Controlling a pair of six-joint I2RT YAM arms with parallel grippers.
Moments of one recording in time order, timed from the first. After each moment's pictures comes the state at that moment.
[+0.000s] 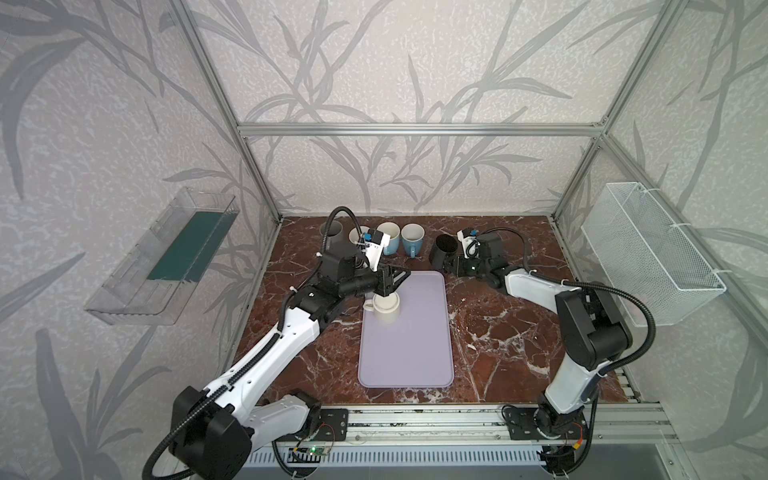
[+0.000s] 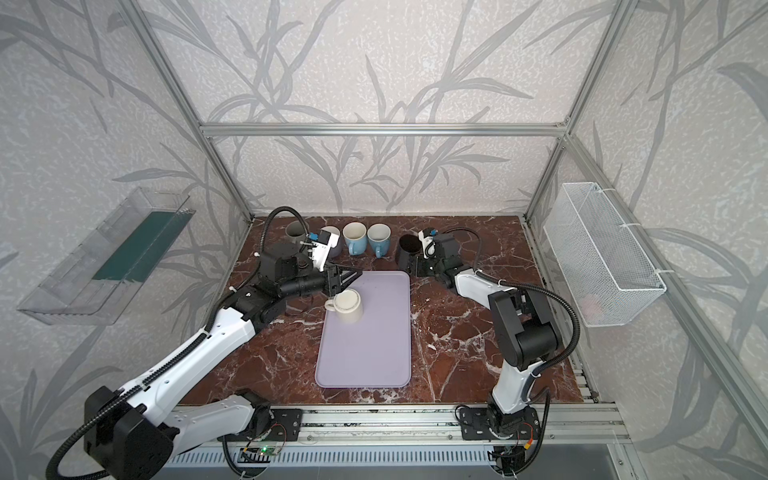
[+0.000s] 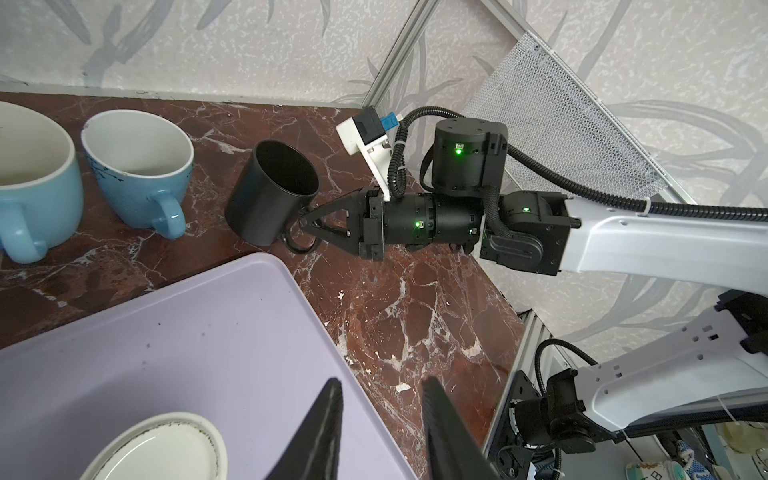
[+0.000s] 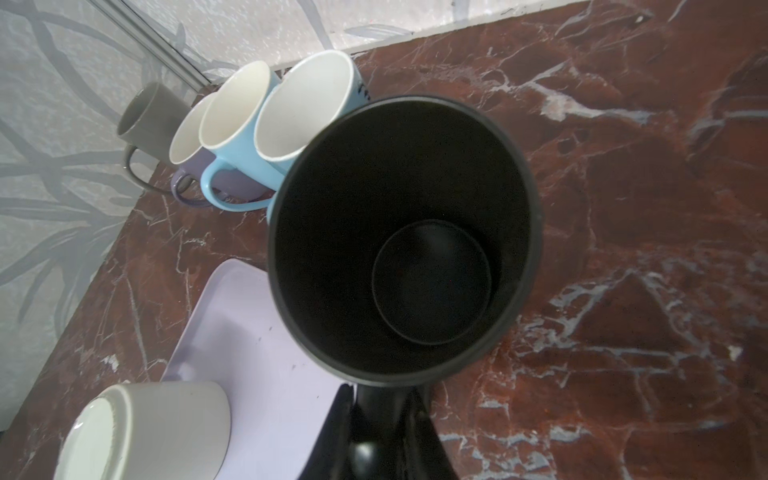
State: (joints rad) left arm -0.46 1.15 0.94 -0.18 0.53 -0.40; right arm 0.33 1.80 1.07 0.11 -0.34 0.33
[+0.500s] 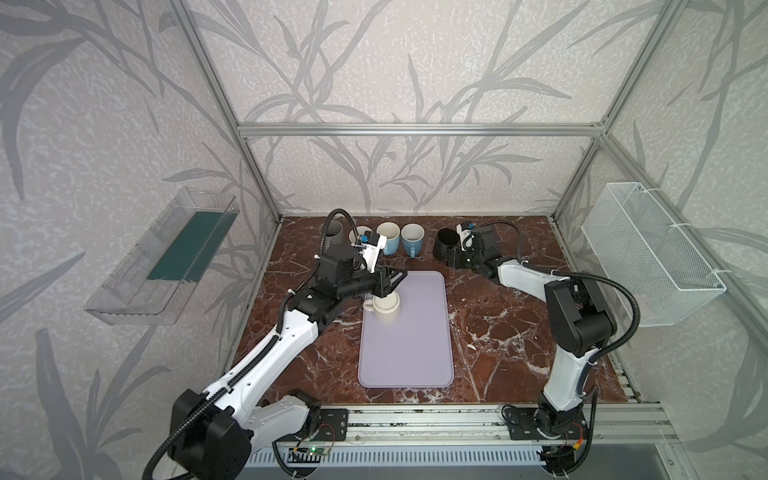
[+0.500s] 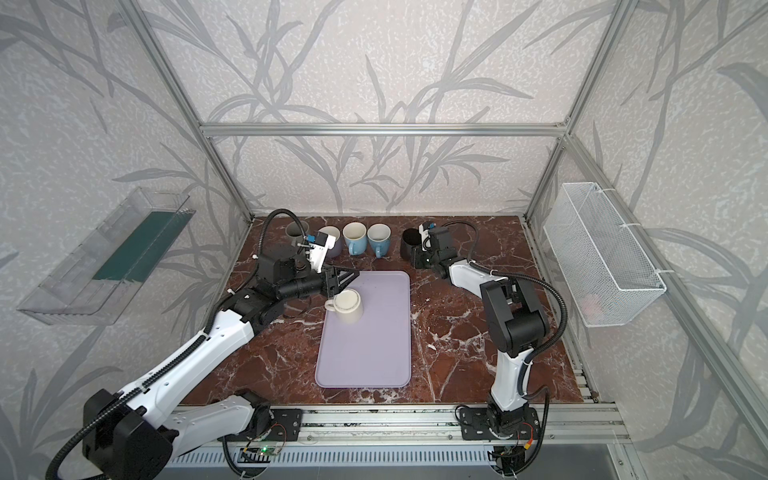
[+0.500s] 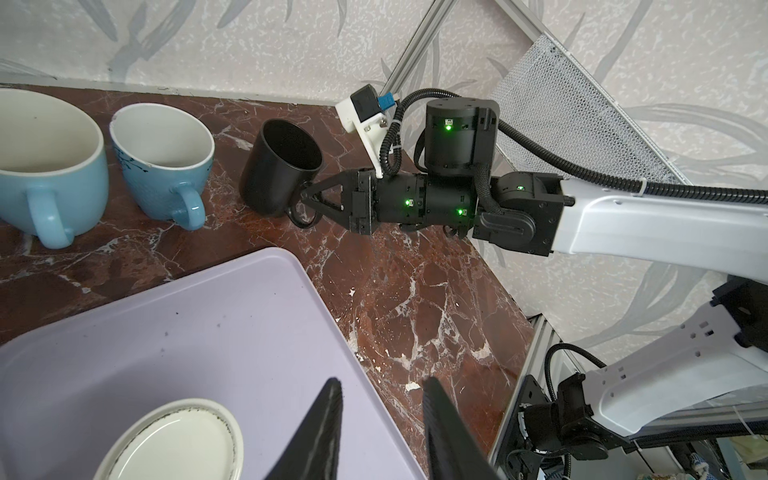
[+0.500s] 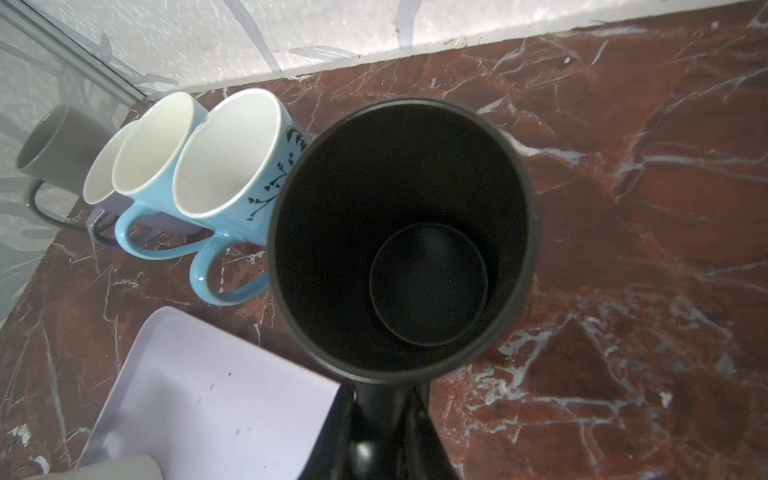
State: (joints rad) left arm -0.44 1.13 0.92 -0.18 0.51 -0.40; right arm 0.33 1.90 1.21 0.06 -0.22 0.31
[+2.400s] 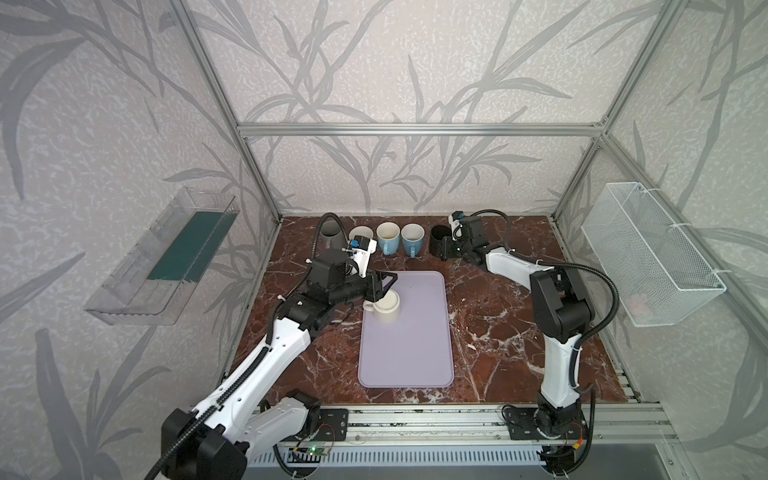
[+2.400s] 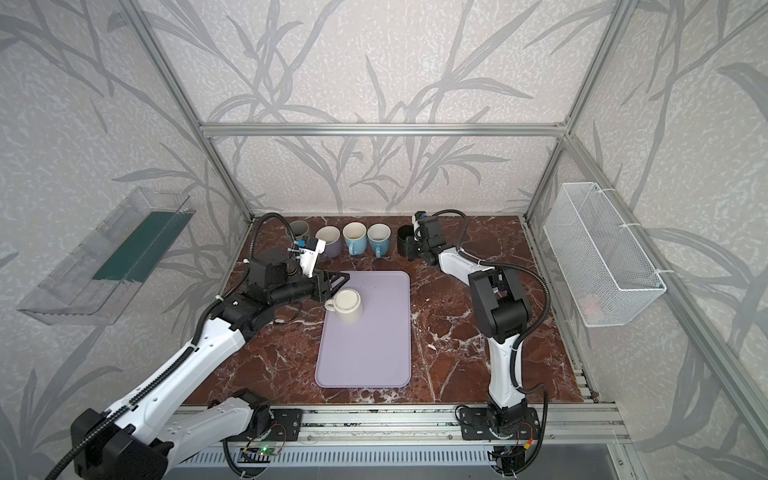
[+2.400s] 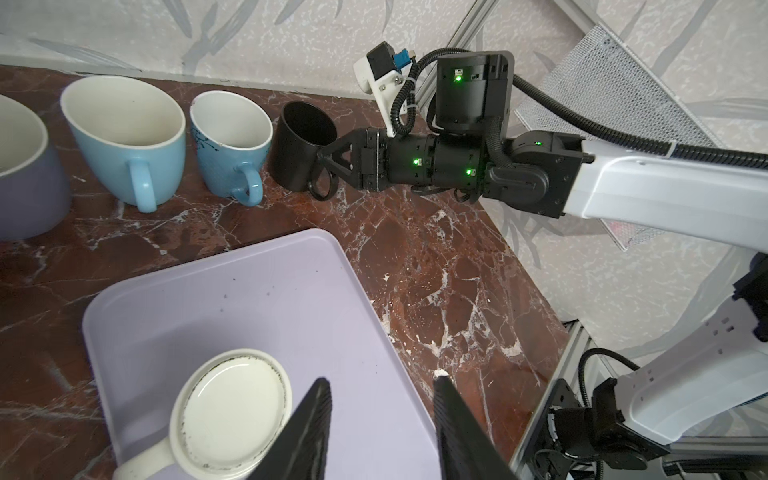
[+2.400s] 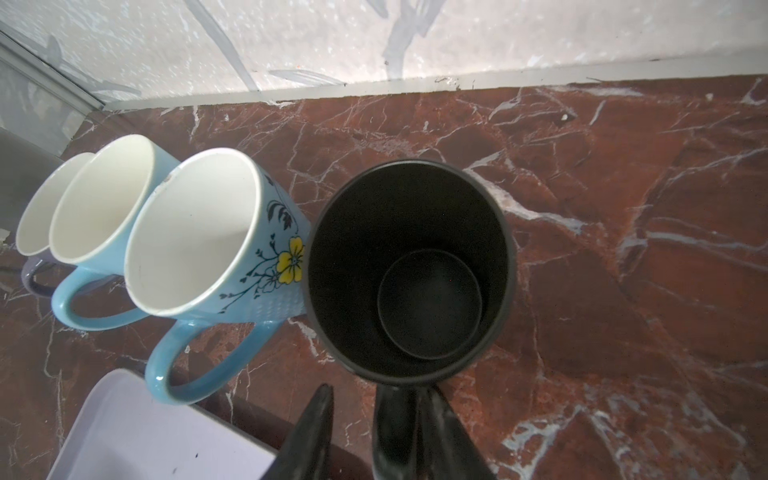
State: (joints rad) left arm -0.40 1.05 0.91 -0.34 0.42 -0.35; right arm 0.36 2.05 1.44 -0.04 -0.14 0.30
